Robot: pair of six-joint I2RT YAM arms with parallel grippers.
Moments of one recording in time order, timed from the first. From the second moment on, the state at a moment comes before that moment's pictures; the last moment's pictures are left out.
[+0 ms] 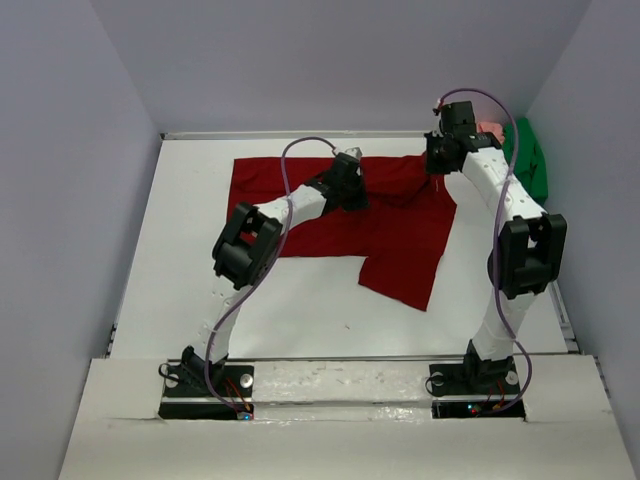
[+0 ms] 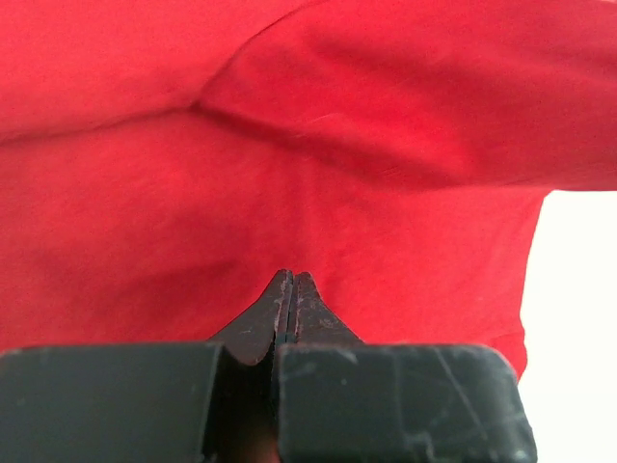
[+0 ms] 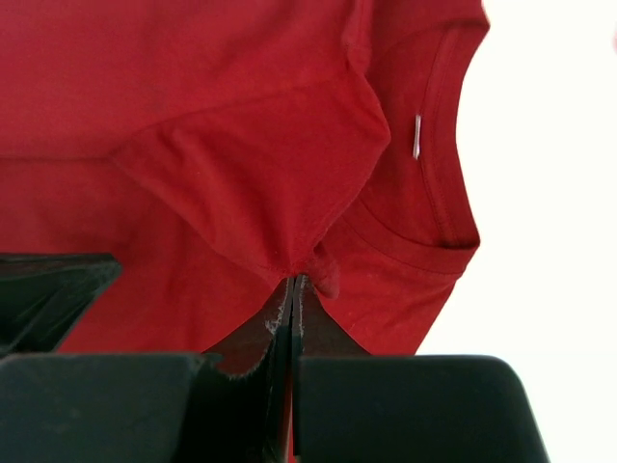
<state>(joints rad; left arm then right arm) -0.65 2.29 1.77 -0.15 0.13 -0.67 0.14 1.92 1.76 -0.70 0.04 0.14</state>
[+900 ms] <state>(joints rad) -0.65 2.02 1.67 -0.28 -0.01 -0.59 0.20 1.88 1.83 -0.81 0.17 0.23</state>
